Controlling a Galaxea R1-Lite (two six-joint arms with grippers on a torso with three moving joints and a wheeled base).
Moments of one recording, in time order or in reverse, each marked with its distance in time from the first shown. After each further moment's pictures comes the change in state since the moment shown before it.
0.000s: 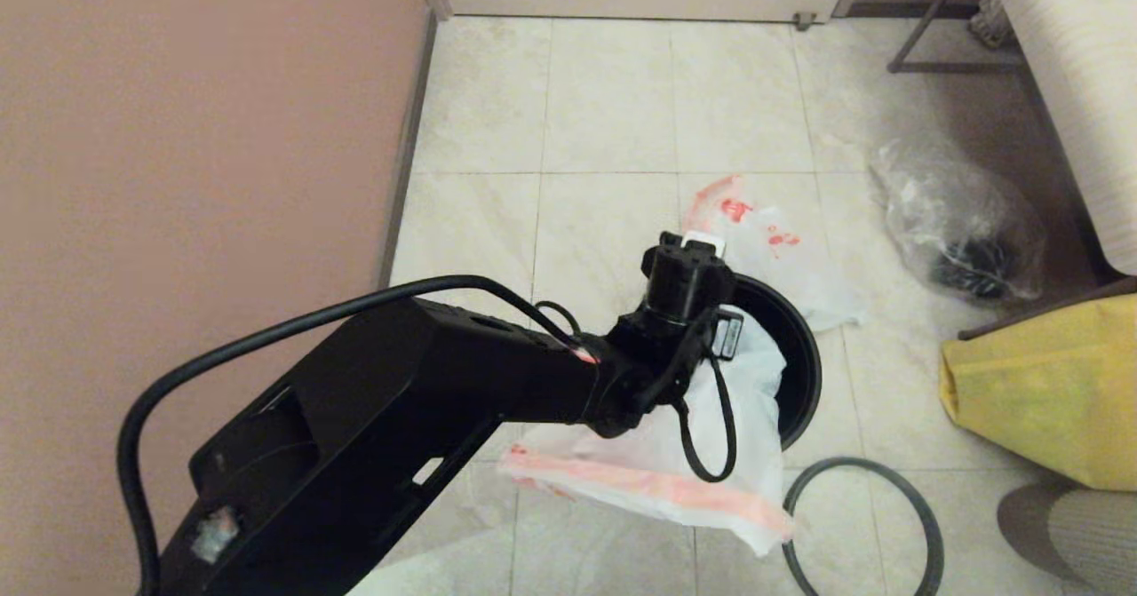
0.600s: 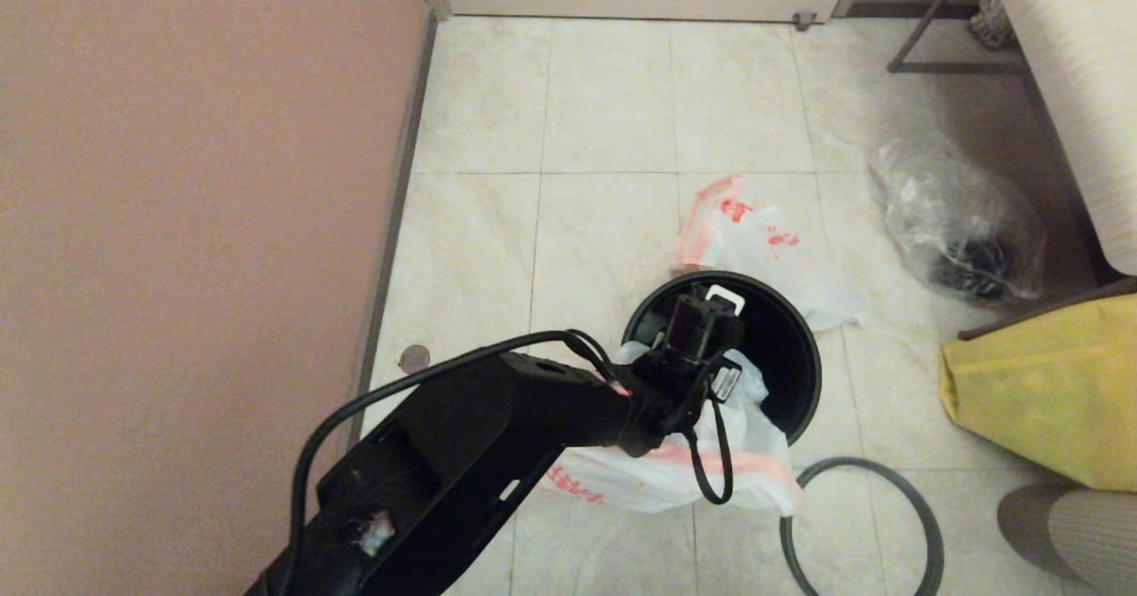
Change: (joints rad) left arm 0.023 0.234 -0.199 0.034 -0.001 0.202; right arm 0.000 0.000 0.000 0.000 0.000 0.000
